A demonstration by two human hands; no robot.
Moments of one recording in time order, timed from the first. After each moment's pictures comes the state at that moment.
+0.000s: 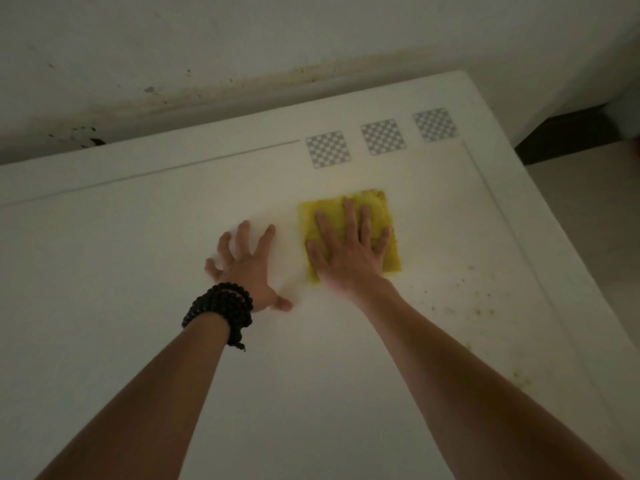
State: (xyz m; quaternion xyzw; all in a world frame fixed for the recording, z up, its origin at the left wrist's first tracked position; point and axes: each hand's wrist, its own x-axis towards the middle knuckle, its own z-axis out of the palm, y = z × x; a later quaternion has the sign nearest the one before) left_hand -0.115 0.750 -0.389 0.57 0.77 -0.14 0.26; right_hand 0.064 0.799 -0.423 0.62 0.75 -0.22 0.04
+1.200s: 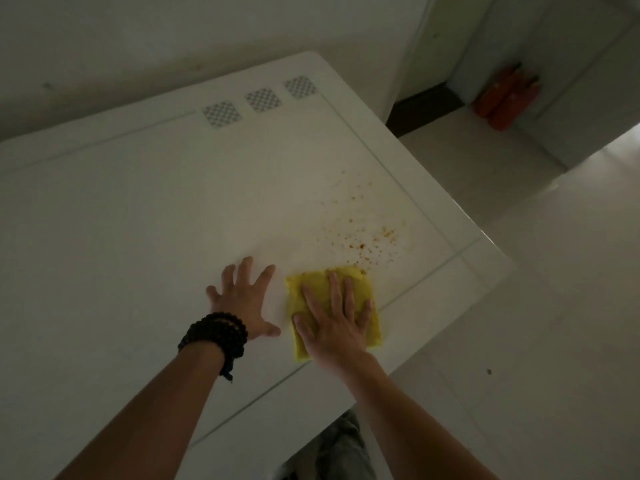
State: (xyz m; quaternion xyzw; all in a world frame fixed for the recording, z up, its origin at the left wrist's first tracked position) left_hand -0.008 0.542 -0.367 0.74 0.61 -0.20 0.22; right_hand 0.164 0.461 -0.410 0.72 0.64 -0.26 0.04
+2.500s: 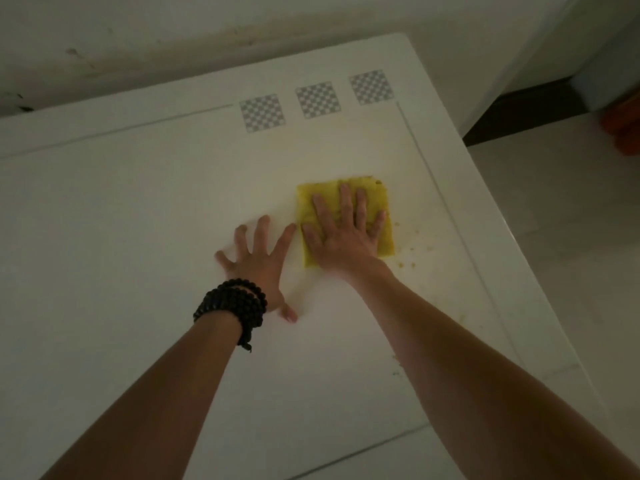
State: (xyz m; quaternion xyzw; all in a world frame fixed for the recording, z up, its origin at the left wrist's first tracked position) left_hand 0.024 0.716 -0.382 0.64 0.68 -0.24 0.25; right_hand 0.179 0.769 -0.414 0.63 0.74 -0.23 0.06
